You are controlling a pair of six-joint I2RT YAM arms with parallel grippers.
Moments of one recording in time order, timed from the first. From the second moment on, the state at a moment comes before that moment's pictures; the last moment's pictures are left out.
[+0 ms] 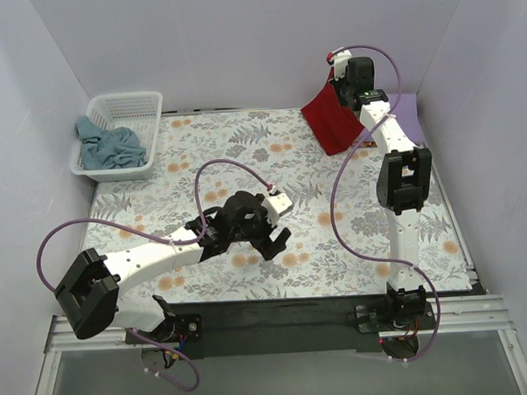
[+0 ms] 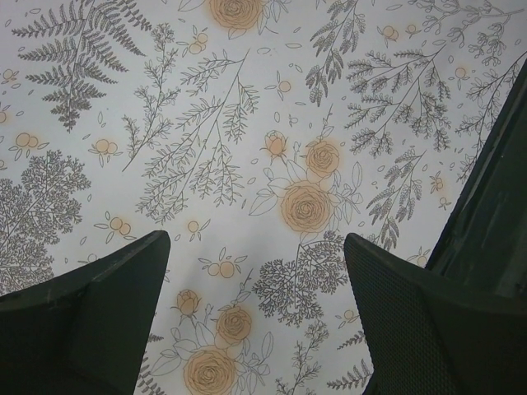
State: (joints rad) left arm -0.92 1.33 0.81 -0.12 0.17 0.05; right arm 0.16 2.35 2.22 -0.35 -0.01 -0.33
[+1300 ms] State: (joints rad) left arm -0.92 1.33 0.81 -0.11 0.19 0.06; right arm 0.13 2.19 2.23 -0.36 0.08 -0.48
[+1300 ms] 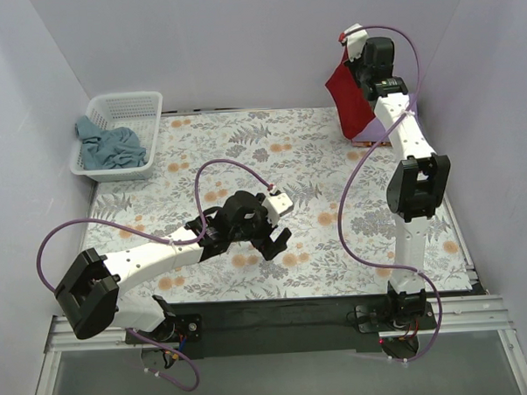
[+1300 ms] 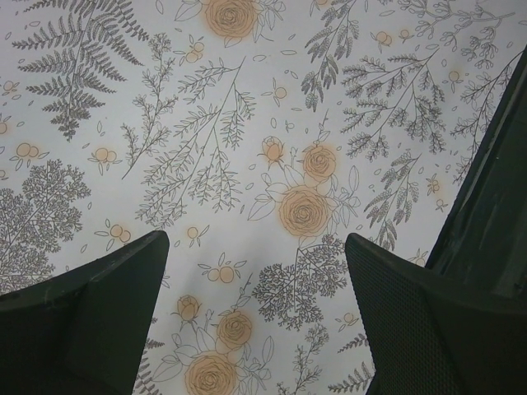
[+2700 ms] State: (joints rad) left arm -0.70 1.43 0.97 -0.15 0.27 -0.06; right arm -0.14 2.30 2.13 -0.14 0.06 -0.66
